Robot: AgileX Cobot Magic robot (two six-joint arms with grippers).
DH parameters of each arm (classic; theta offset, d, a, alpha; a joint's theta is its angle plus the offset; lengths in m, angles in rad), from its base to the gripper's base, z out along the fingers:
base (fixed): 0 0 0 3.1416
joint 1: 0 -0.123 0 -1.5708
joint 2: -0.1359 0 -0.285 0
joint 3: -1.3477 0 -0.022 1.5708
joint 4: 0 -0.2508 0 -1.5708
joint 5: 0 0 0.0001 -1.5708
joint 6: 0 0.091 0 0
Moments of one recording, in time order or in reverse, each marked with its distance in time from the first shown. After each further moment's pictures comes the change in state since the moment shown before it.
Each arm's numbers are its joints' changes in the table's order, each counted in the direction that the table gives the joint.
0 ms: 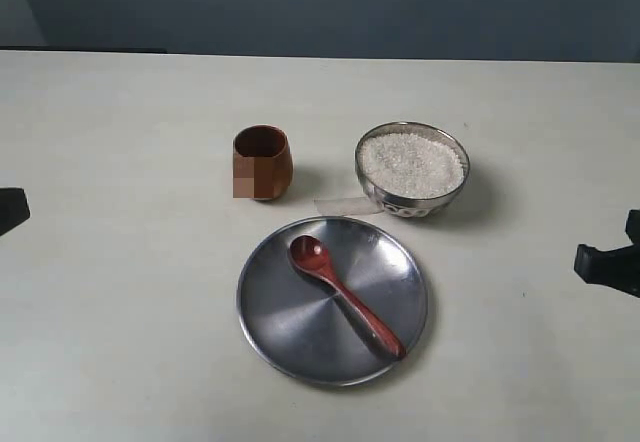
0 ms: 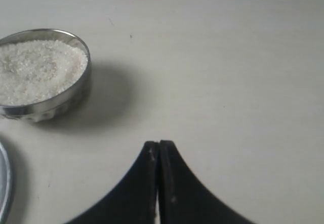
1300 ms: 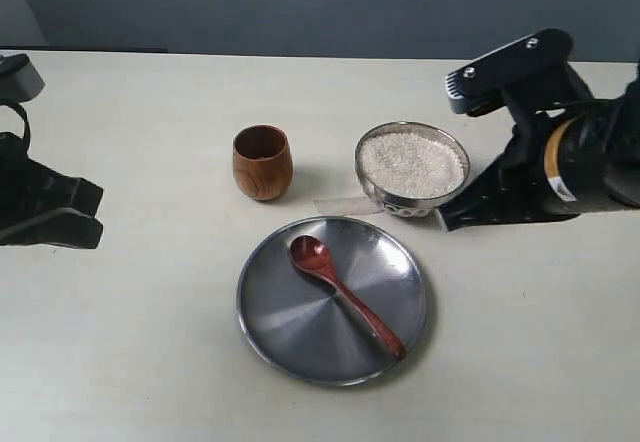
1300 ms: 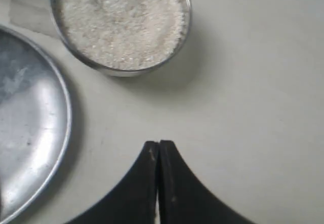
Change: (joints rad) left arm 0.000 -0.693 0.335 -0.159 -0.314 0.002; right arm 0.000 -0.516 0.572 -0.690 -0.084 -0.984
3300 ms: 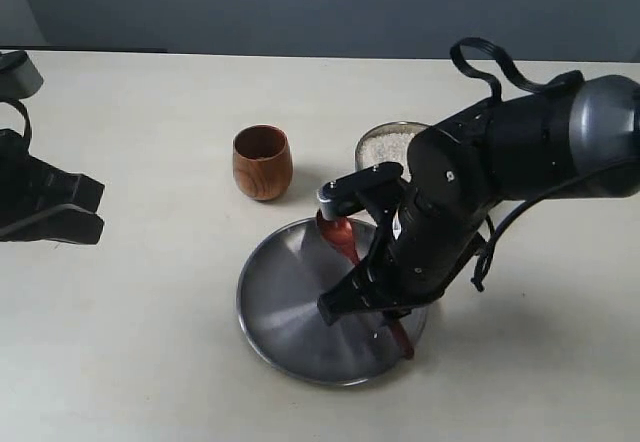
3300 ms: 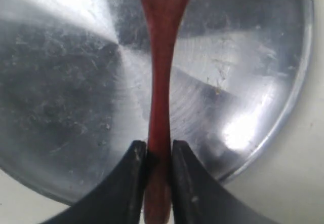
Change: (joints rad) left arm 0.000 0.000 0.000 0.002 0.018 0.000; right arm 0.000 -0.469 0.160 -0.797 0.069 -0.621
